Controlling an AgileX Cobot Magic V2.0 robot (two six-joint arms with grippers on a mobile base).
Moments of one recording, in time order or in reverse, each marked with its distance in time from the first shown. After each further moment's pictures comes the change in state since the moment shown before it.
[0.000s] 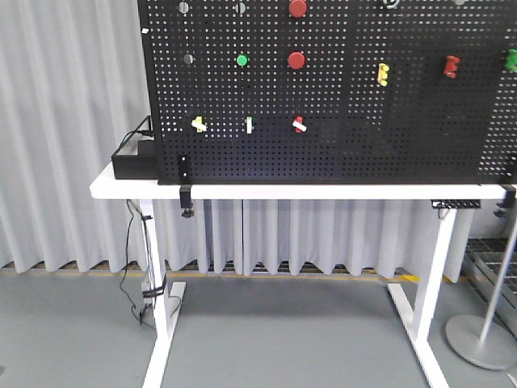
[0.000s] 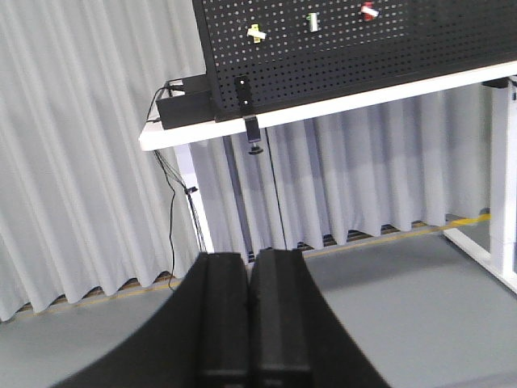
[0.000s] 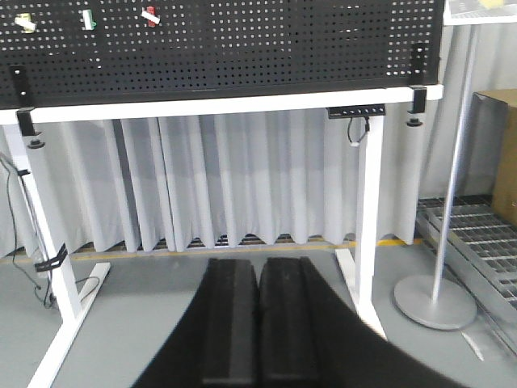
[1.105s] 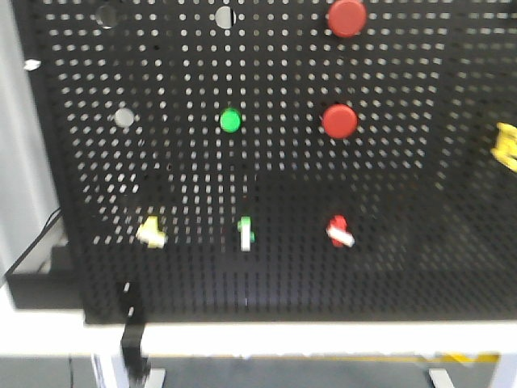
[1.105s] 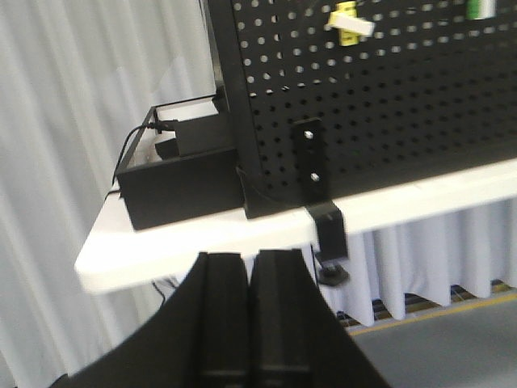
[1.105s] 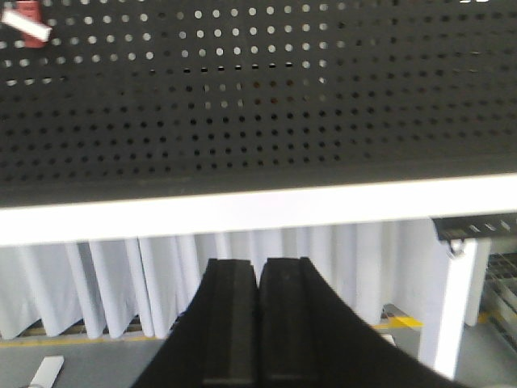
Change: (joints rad) left arm 0.000 0.000 0.000 0.000 0.000 0.000; right arm 0.000 0.000 0.000 0.000 0.000 0.000
